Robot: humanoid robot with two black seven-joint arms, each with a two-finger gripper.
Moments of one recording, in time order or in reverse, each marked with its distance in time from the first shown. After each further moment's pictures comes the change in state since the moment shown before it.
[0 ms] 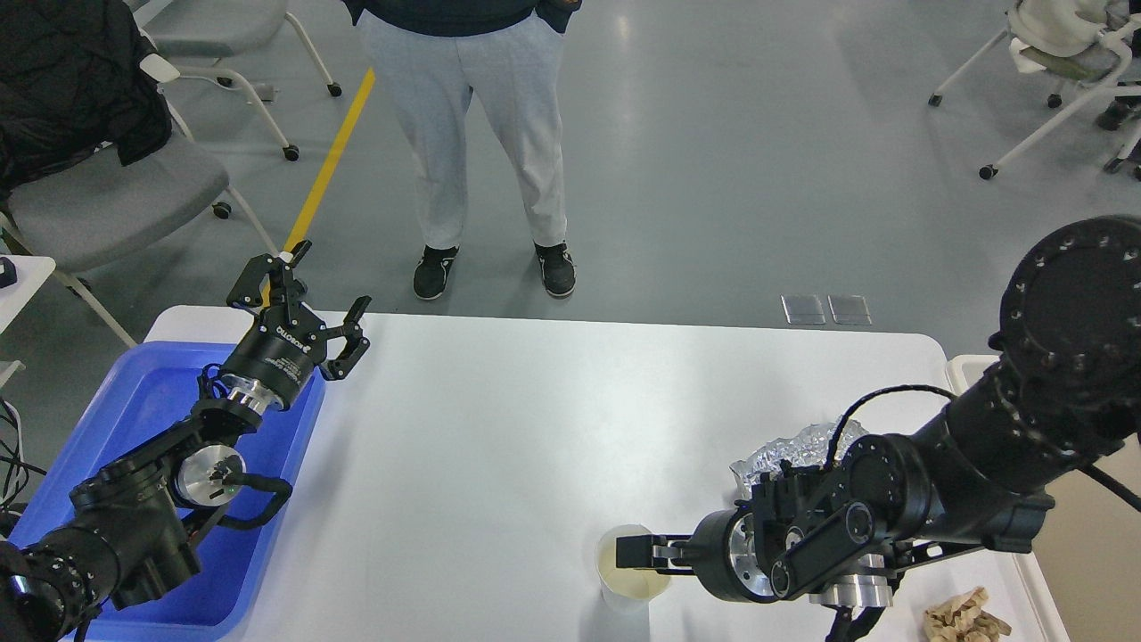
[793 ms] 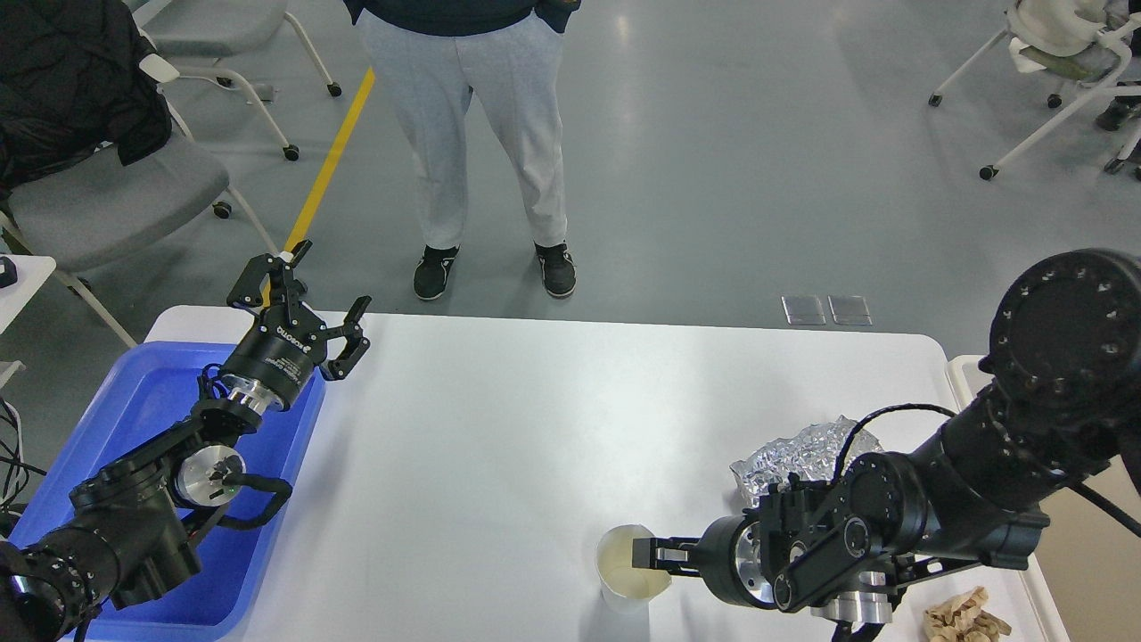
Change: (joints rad) left arm 0.000 0.000 0.000 0.000 0.000 0.000 0.000; right arm -0.065 0.000 -0.010 -0.040 -0.006 -0.060 0.006
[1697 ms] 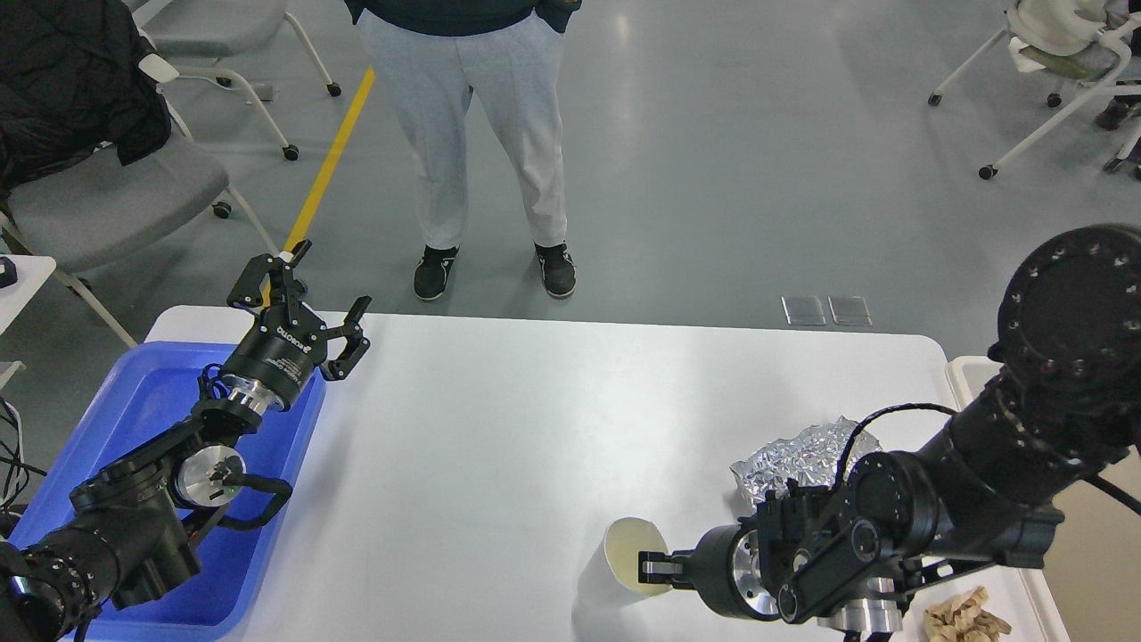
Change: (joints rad) left arm 0.000 0.000 0.000 0.000 0.000 0.000 0.000; right arm 0.073 0.000 0.006 0.104 0.007 -0.009 0.037
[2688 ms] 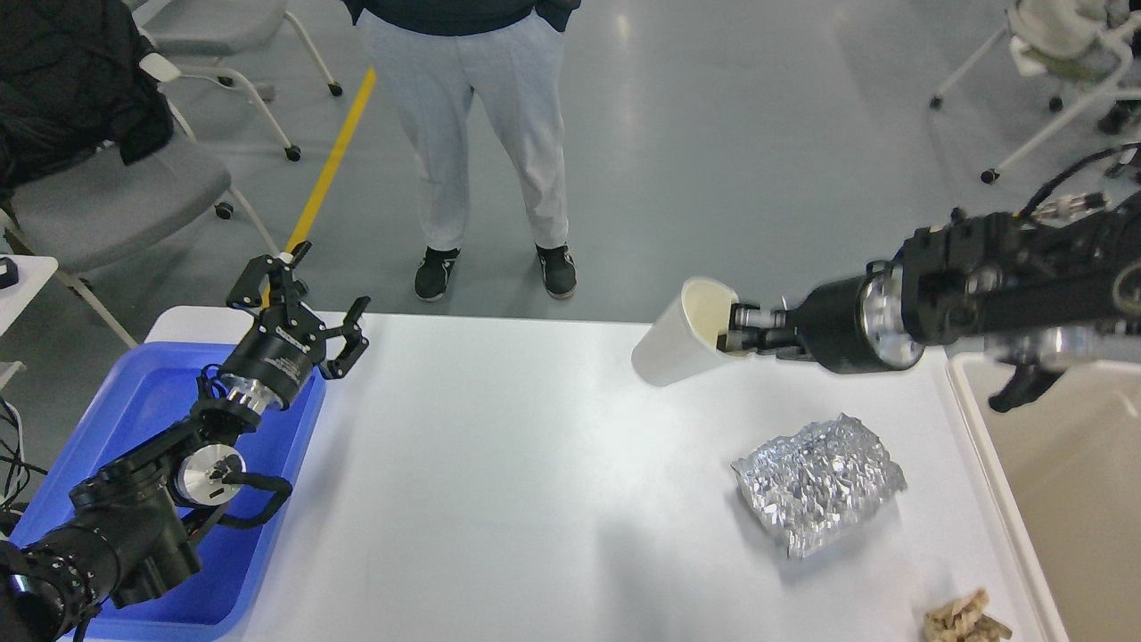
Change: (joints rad) left arm 0.000 0.000 0.000 -0.001 0.000 -0.001 0.000; right arm 0.533 -0.410 -0.084 -0.010 -0.028 0.467 0.066
